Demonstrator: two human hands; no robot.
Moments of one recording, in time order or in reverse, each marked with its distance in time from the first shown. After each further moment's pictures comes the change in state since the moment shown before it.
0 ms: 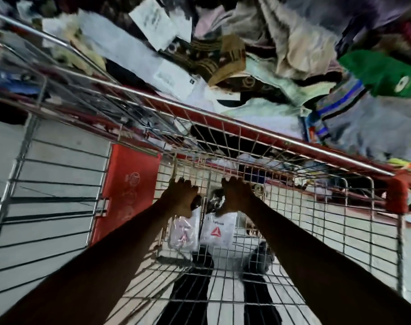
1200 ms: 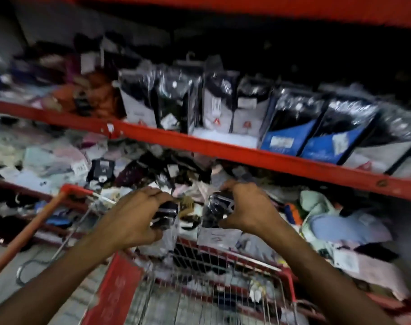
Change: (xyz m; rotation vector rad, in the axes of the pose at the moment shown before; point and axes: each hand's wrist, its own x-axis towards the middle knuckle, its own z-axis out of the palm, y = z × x) left_hand -0.311 0.076 -0.317 0.082 0.815 -0.088; right_hand -0.394 0.004 -0.275 0.091 0.948 -0.204
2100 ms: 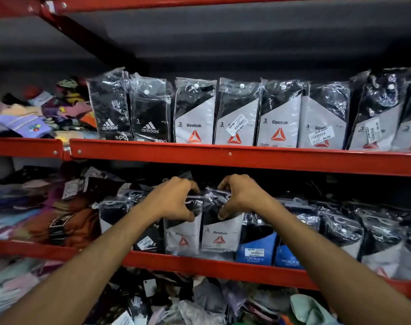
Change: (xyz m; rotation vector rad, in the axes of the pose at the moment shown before) left_hand 0.182 0.030 -0.224 -0.078 0.305 0.108; right_hand 0.113 -0.007 -0.227 0.018 0.259 0.096
